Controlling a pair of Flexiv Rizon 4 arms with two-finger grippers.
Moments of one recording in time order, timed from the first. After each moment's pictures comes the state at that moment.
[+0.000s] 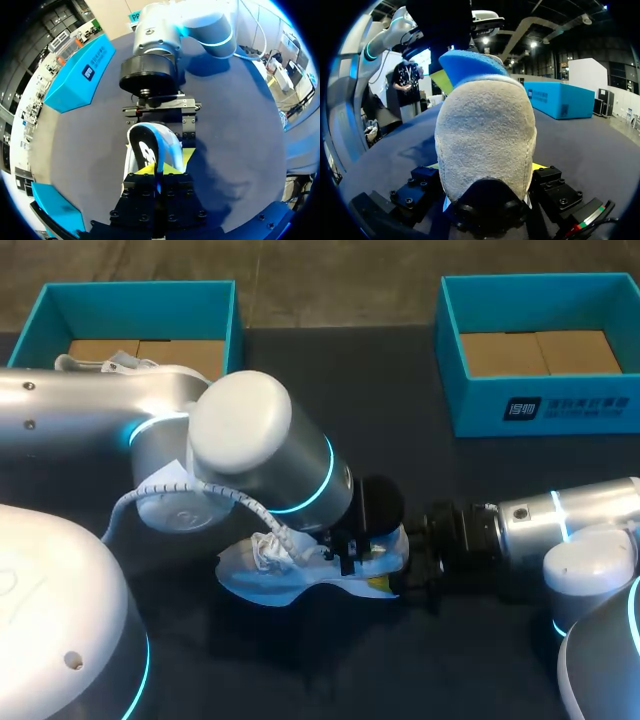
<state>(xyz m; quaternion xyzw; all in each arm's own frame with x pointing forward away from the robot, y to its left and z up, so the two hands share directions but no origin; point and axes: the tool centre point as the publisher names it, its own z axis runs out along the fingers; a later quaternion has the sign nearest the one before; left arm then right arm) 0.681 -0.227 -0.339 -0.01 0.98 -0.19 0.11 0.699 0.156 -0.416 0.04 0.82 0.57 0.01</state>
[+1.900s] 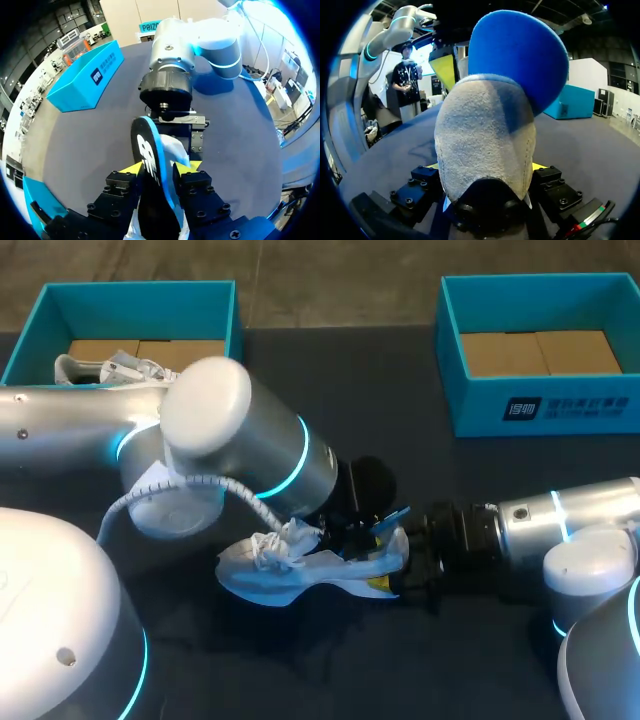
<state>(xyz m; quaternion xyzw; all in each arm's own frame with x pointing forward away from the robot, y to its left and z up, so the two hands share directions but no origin) 0.692 -0.237 -0.333 -0.04 0.96 -0.25 0.09 0.699 0.156 -0.416 0.04 0.82 0.57 0.01</state>
